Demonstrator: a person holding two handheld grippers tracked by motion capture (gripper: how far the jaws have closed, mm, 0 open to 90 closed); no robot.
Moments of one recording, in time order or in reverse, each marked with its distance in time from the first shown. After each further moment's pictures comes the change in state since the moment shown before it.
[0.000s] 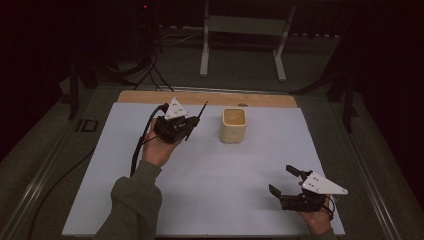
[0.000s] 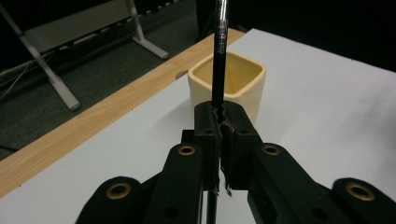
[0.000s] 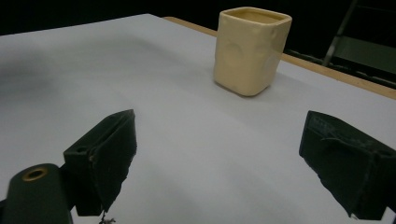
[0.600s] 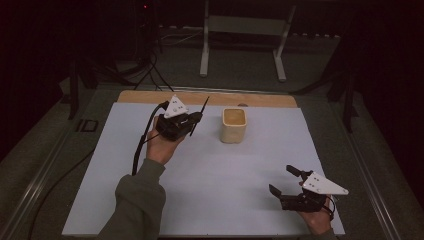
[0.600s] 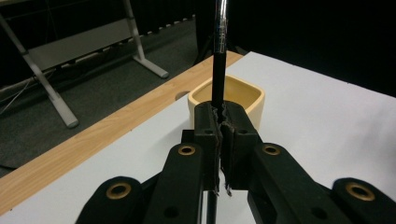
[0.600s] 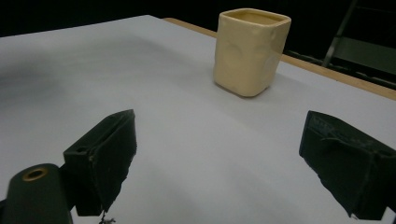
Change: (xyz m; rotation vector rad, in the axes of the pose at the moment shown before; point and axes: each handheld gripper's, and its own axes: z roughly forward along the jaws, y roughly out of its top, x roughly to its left) left arm 0.001 0.003 0.006 -0.082 -0.005 -0.014; right arm 0.000 0.000 -0.001 -0.005 -0.001 0.000
